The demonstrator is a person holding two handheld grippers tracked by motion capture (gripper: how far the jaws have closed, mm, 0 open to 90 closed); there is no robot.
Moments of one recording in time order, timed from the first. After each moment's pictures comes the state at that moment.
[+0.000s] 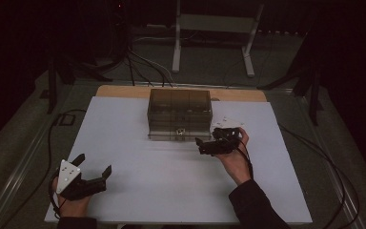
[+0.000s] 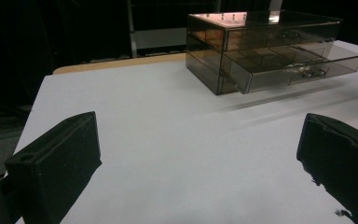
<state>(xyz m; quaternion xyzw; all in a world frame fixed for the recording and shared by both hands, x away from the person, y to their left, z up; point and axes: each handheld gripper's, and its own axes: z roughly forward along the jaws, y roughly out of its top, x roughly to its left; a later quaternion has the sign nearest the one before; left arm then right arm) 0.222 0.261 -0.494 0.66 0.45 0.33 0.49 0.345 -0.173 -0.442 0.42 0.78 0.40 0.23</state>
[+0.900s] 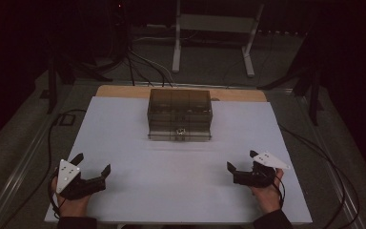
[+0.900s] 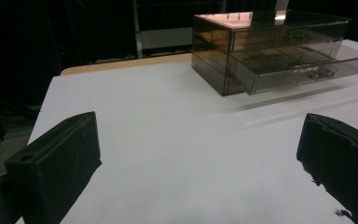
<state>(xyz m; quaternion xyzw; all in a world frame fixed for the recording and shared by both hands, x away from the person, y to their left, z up) 0.222 0.261 -0.491 0.66 0.46 0.34 0.48 0.264 -0.271 -0.490 0.45 0.72 0.46 0.25</state>
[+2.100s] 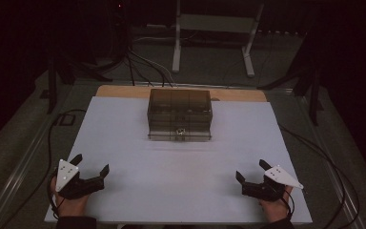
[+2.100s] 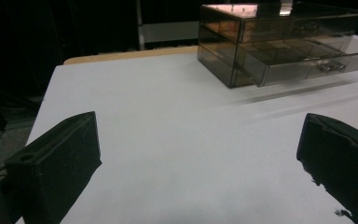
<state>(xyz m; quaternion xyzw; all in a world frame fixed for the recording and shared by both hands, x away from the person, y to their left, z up) 0.226 0.268 -0.500 0.66 0.47 0.34 0.48 0.233 -0.294 -0.507 0.45 0.69 0.48 0.29</state>
